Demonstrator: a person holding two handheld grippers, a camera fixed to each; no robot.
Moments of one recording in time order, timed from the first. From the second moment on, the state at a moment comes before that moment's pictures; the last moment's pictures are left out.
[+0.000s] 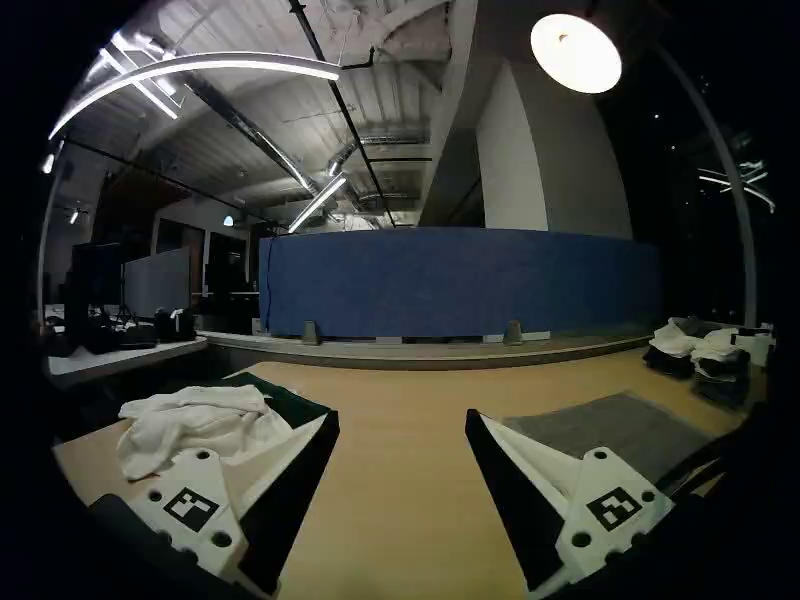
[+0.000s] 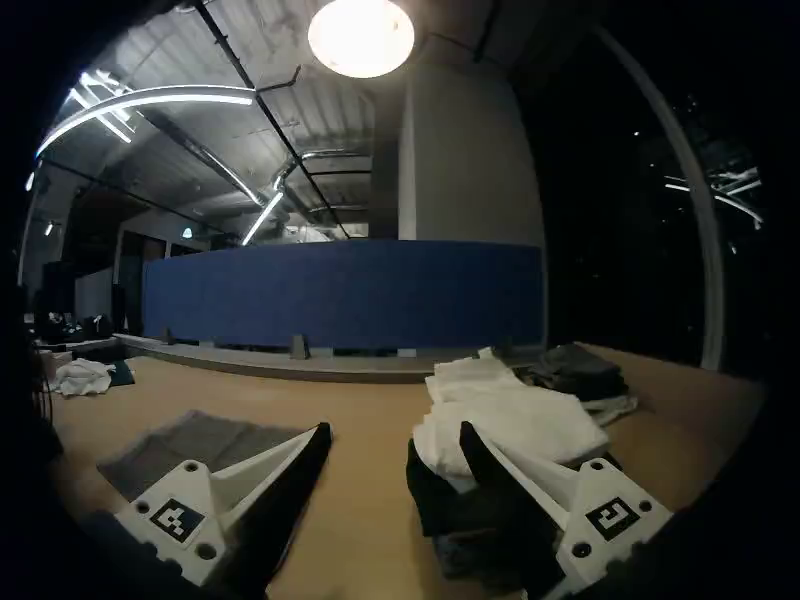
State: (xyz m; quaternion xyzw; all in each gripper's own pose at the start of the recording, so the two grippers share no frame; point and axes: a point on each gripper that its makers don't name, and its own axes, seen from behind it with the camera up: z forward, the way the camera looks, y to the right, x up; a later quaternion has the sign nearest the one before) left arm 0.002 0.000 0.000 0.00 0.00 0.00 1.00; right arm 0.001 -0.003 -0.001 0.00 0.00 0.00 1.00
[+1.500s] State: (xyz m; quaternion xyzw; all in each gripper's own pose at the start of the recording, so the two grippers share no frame) left arm 0.225 0.029 -0.007 -0.04 -0.01 0.00 1.00; right arm 0.235 -0.015 -0.016 0.02 0.00 0.00 1.00
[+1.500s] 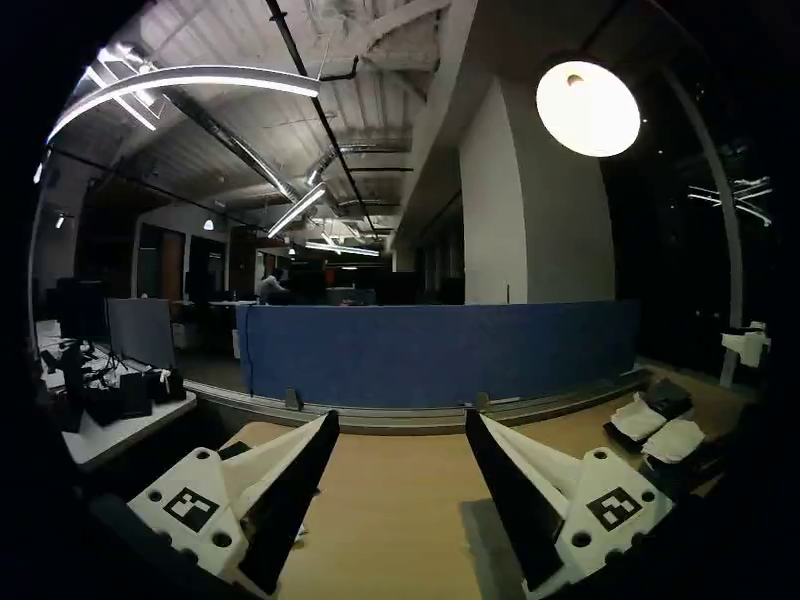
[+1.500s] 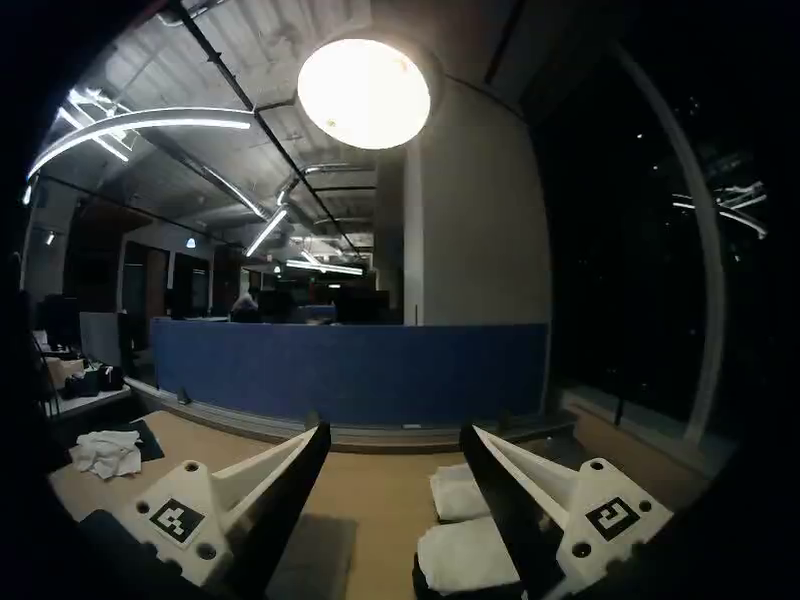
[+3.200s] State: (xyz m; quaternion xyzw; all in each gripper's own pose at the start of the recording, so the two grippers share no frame) left arm 0.072 0.131 -0.048 -0.31 -0.22 0.11 0.92; right arm 0.089 -0.090 -0.045 0.24 -0.26 -0.11 0.93
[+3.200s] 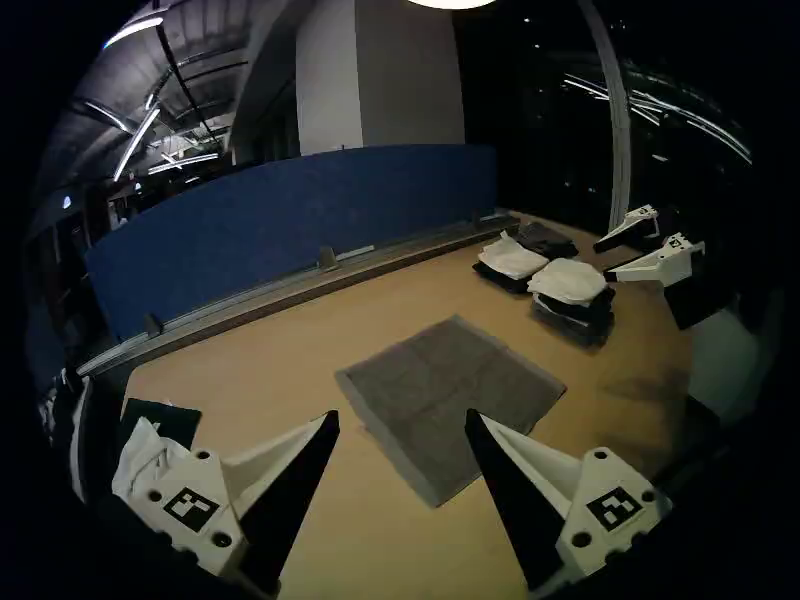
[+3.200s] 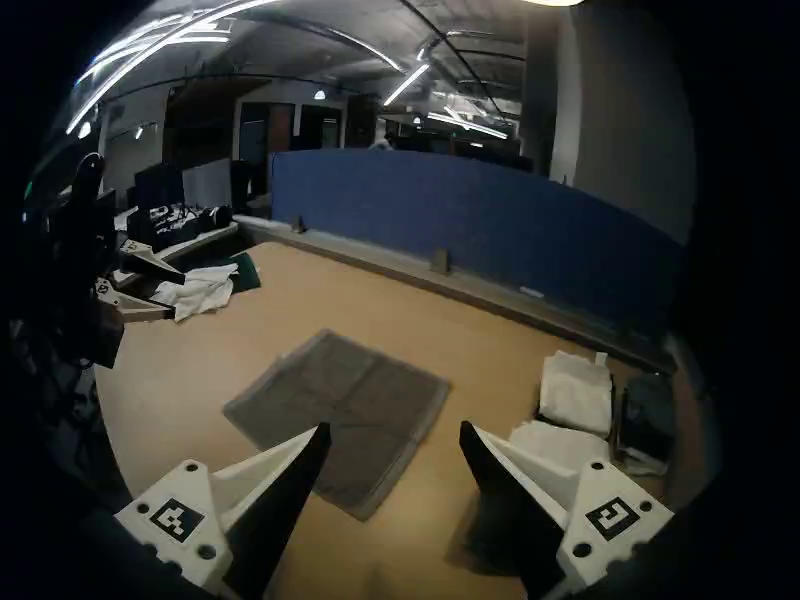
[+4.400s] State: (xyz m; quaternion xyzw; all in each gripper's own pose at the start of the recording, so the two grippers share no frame) left arm -0.096 0.151 -0.062 -0.34 -0.32 0.14 0.87; right arm -0.095 -0.103 -0.060 0.26 -0.37 -0.14 0.88
